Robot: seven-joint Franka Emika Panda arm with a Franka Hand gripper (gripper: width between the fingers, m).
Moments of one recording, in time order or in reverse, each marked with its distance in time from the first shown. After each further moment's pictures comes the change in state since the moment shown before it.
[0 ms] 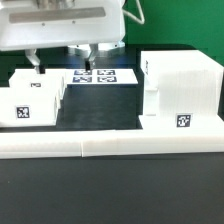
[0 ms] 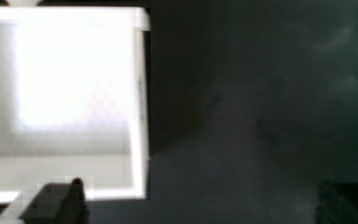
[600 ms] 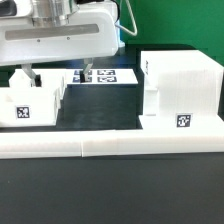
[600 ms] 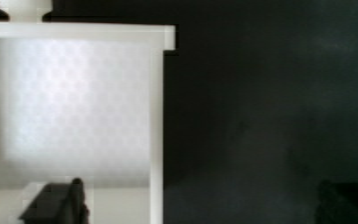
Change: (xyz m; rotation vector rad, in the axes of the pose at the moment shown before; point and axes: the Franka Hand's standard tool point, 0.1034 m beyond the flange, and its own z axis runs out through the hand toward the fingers) arm -0.005 0.007 0.018 0.008 -0.021 -0.018
